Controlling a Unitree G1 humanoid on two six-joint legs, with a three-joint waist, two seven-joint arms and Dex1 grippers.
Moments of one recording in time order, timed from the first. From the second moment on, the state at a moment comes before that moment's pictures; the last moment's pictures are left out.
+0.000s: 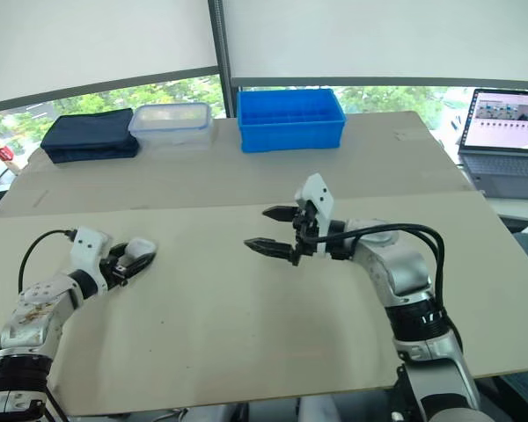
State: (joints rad) left arm -0.25 0.64 0.18 0.21 -0.20 0.16 -0.65; right arm -0.62 -0.47 0.11 -0.06 0.44 0.60 0.94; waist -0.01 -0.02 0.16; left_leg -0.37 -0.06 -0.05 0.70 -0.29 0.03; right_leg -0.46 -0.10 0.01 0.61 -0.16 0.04
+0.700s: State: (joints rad) left arm -0.65 0.70 -0.08 0.45 0.26 -1.13 -0.50; right arm -0.83 -0.23 0.06 0.04 0.62 0.90 0.81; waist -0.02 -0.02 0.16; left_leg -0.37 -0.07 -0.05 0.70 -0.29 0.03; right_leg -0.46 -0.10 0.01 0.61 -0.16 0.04
